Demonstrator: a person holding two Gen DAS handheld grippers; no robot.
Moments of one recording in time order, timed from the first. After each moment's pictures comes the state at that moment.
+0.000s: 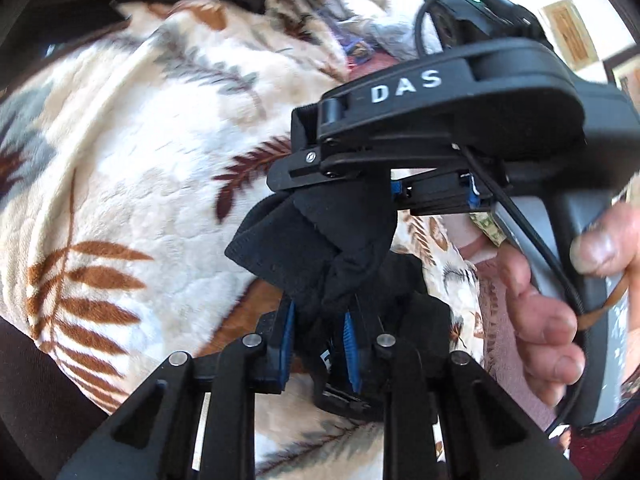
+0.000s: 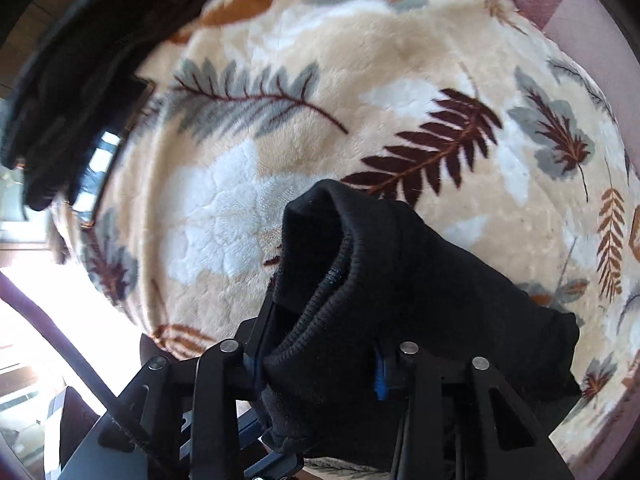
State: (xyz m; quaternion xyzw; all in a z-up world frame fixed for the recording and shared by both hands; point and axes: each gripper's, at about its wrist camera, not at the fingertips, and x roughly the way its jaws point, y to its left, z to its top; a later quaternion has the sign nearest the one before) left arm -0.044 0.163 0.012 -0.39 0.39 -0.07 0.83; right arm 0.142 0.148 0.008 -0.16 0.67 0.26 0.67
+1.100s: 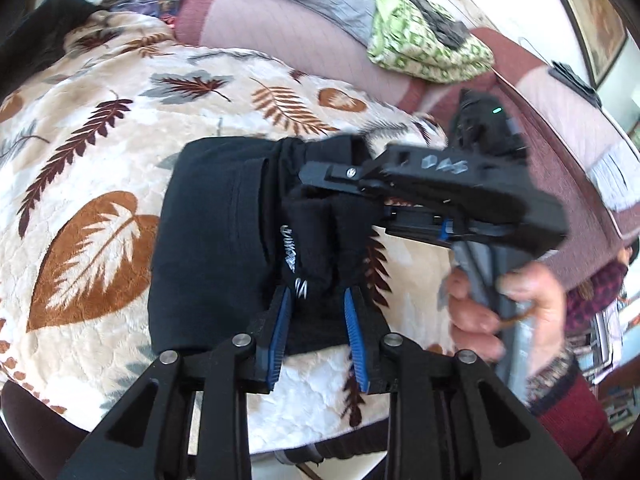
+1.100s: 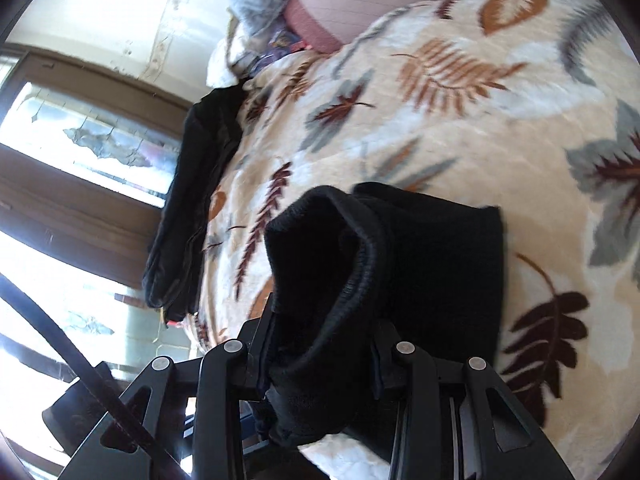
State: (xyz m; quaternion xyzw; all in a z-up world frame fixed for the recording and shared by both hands) left arm -0.049 -0.028 0.060 -0.14 0.47 -0.21 0.85; right arm 0.103 -0.198 0.000 0.28 0.53 0.29 0.75
